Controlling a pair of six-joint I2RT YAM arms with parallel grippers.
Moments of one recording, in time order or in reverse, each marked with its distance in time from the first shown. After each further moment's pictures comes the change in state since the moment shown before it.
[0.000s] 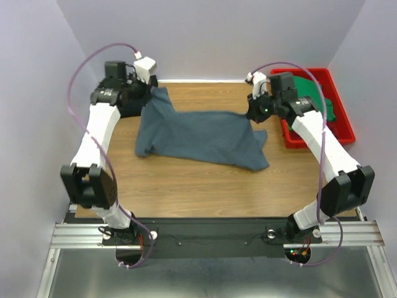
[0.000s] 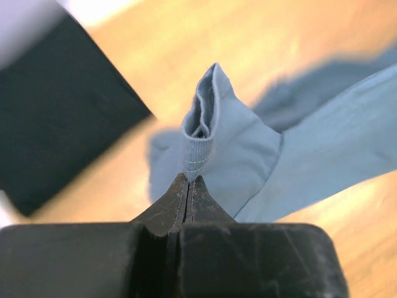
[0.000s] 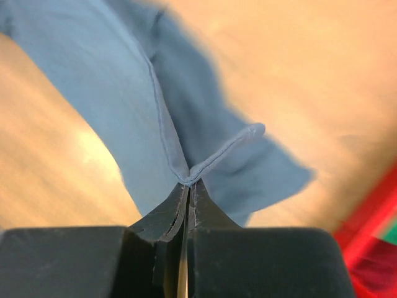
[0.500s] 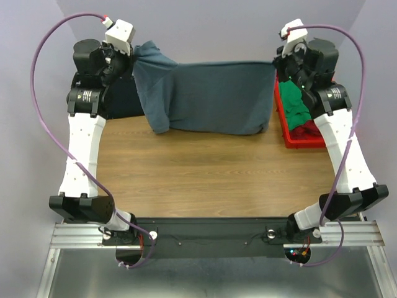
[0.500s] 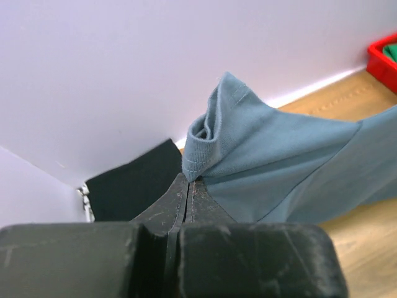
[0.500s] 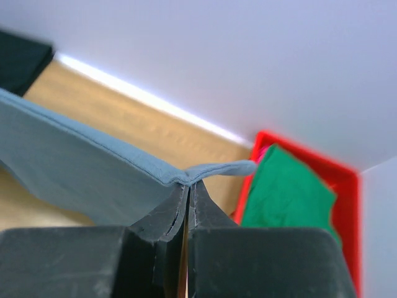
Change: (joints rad) left arm 0.000 -0.179 0.237 0.146 -0.128 -0.106; right arm -0.075 -0.058 0.351 0.183 0.320 -0.050
